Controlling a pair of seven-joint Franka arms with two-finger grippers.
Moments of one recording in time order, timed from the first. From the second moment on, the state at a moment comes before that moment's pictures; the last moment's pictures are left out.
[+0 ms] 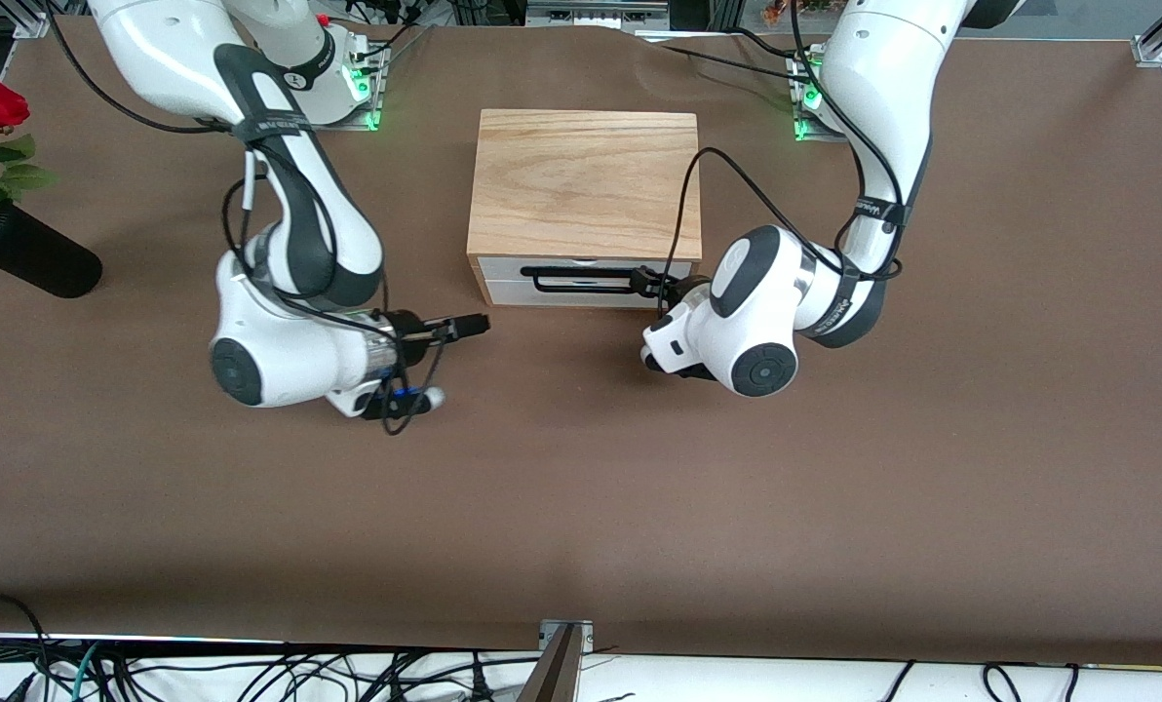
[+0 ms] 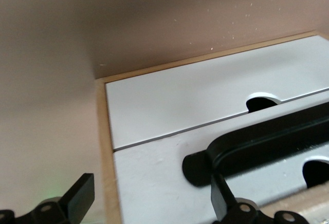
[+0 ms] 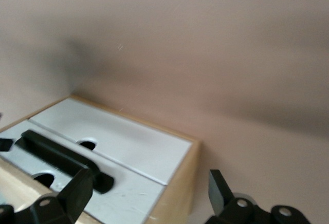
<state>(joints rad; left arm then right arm) -0.52 0.72 0.09 -1.33 -0.53 1.46 -0.17 0.28 0.62 0.05 -1.38 0.48 1.73 0.07</state>
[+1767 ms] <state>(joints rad) -0.13 0.30 0.13 -1.22 -0.11 1.41 -0.15 0.30 0.11 -0.12 -1.62 -0.04 1.68 0.01</state>
